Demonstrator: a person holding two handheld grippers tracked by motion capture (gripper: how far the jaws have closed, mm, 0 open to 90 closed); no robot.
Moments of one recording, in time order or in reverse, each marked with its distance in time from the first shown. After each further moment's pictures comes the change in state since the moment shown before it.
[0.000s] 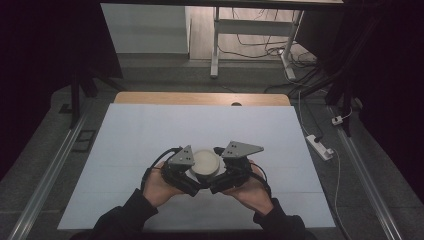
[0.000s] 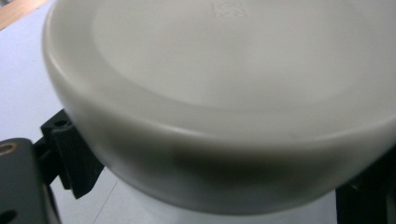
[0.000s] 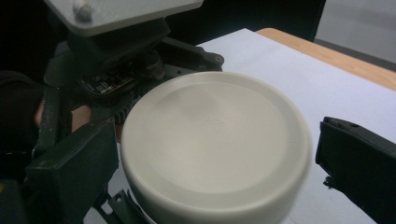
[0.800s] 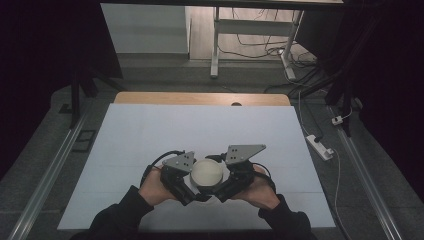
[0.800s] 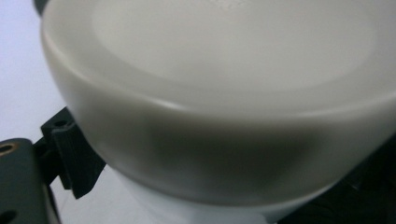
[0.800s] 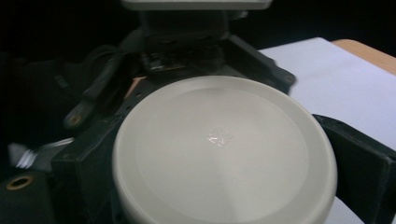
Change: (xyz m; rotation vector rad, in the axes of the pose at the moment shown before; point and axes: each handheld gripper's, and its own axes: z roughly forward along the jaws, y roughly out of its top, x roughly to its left) left arm -0.005 0.005 -0.009 -0.023 -0.320 0.155; right arm -0.002 0.003 -0.012 0.002 0.315 -0.108
